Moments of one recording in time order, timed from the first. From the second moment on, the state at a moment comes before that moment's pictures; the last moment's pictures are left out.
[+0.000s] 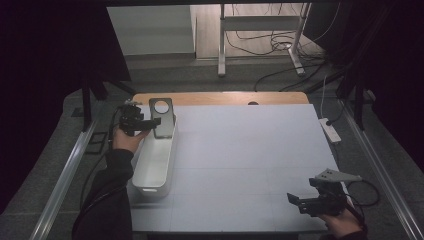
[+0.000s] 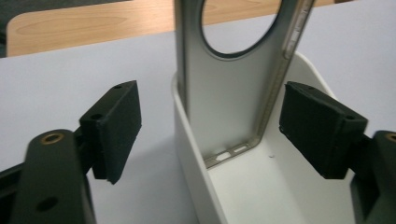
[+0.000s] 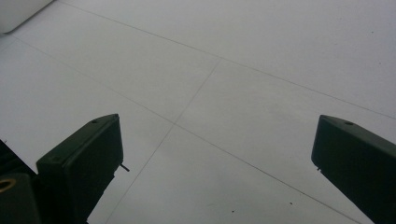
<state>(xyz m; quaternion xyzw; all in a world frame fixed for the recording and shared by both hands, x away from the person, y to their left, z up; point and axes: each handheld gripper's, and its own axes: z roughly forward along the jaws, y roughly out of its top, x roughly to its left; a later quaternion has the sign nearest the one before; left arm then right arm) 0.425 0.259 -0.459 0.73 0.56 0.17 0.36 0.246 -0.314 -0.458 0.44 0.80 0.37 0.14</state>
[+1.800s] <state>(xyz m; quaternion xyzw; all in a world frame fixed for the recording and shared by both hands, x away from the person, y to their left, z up) 0.389 0.252 -0.447 0.76 0.49 0.16 0.39 0.246 -0.312 -0.458 0.44 0.81 0.37 0.14</state>
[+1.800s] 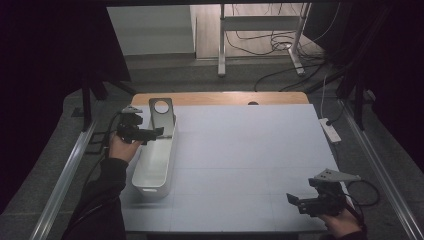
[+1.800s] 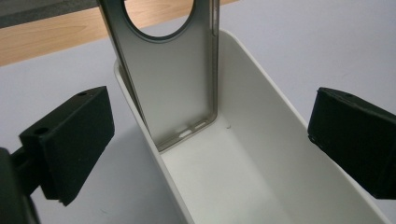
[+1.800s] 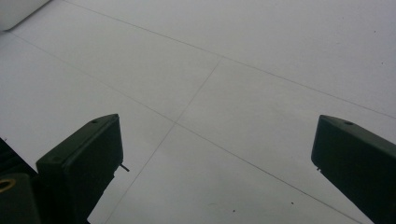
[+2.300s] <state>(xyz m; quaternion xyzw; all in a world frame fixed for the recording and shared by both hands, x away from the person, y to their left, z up) 0.374 0.250 -0.447 0.76 0.49 0.15 0.41 0.246 -0.312 -0.457 0.44 0.81 0.37 0.14</state>
